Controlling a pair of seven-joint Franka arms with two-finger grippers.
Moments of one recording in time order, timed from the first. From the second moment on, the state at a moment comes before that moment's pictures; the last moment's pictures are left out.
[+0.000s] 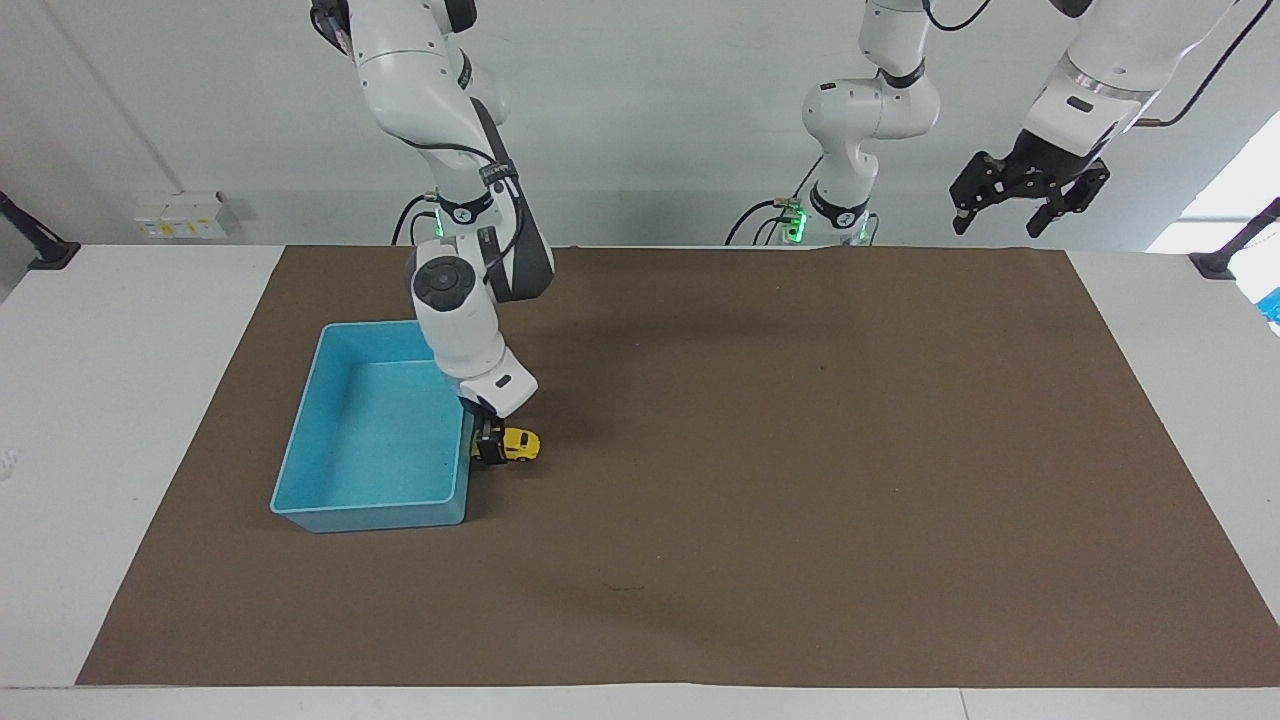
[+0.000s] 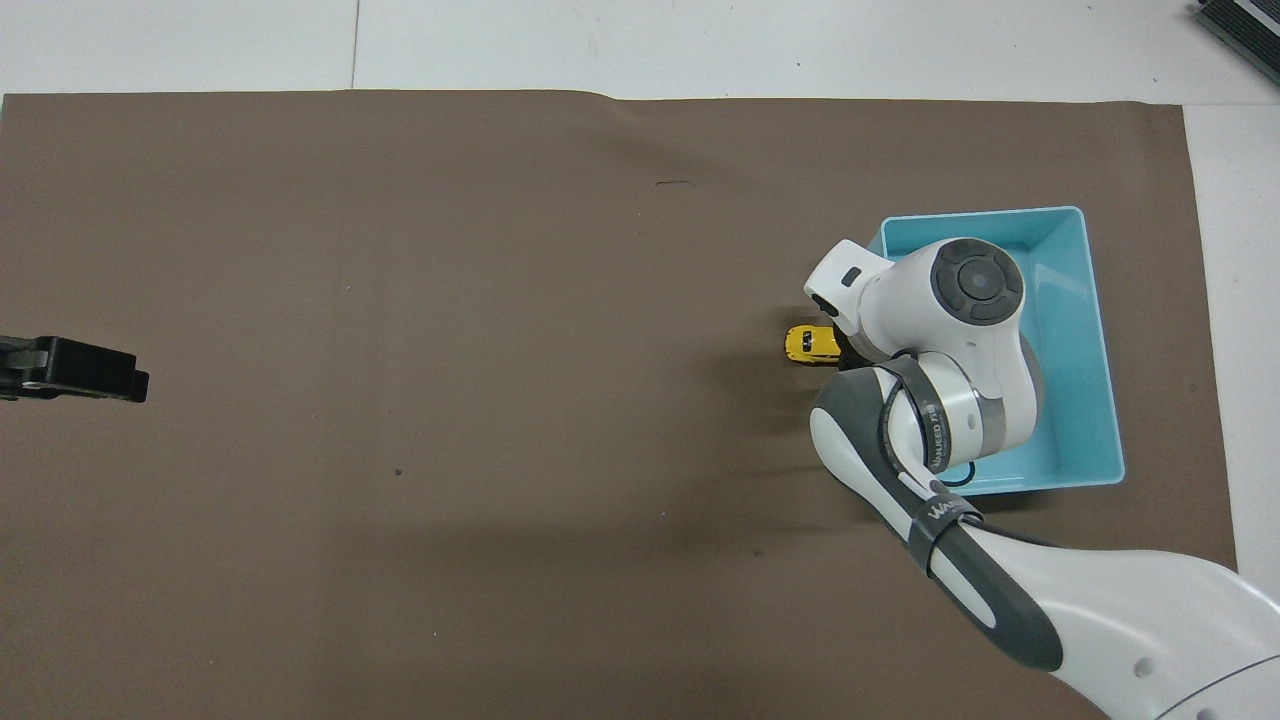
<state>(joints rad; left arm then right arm) -0.04 -0.11 -0.04 -1.59 -0.04 1.46 0.00 0.16 0.34 0.08 -1.97 -0.03 2.35 -1.39</state>
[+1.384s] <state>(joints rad) -0.04 -0.11 -0.04 -1.59 -0.04 1.46 0.00 0.21 0.36 0.08 -1.93 -0.06 2.33 -1.34</state>
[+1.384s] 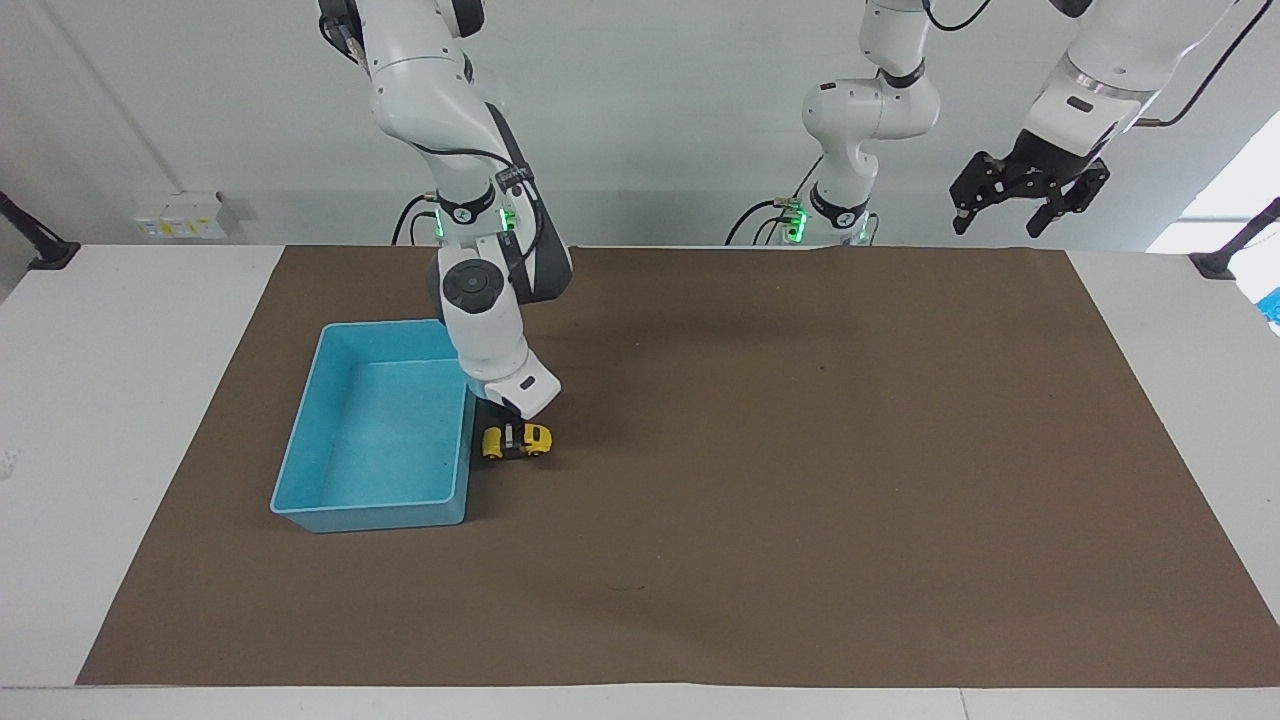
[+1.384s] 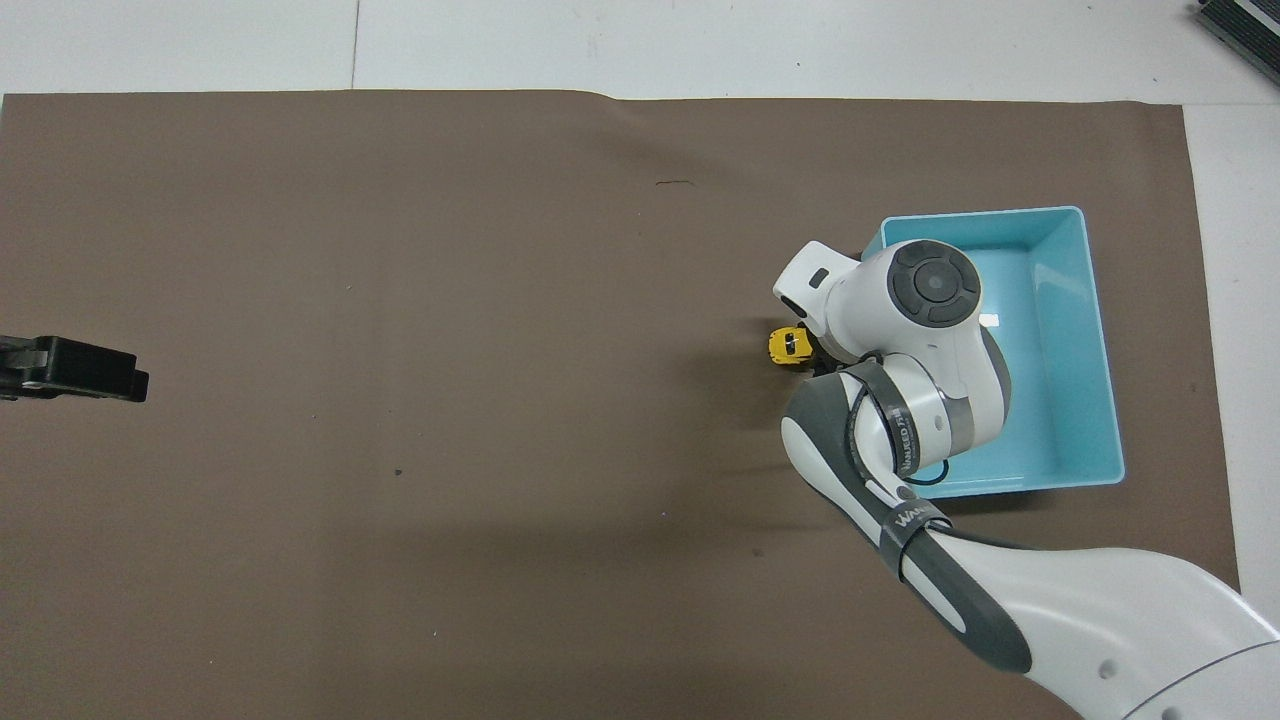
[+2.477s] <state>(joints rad) -0.04 -0.11 -0.04 -1.59 -0.04 1.46 0.00 0.21 0.29 0.08 -1.80 -0.06 2.12 -1.30</state>
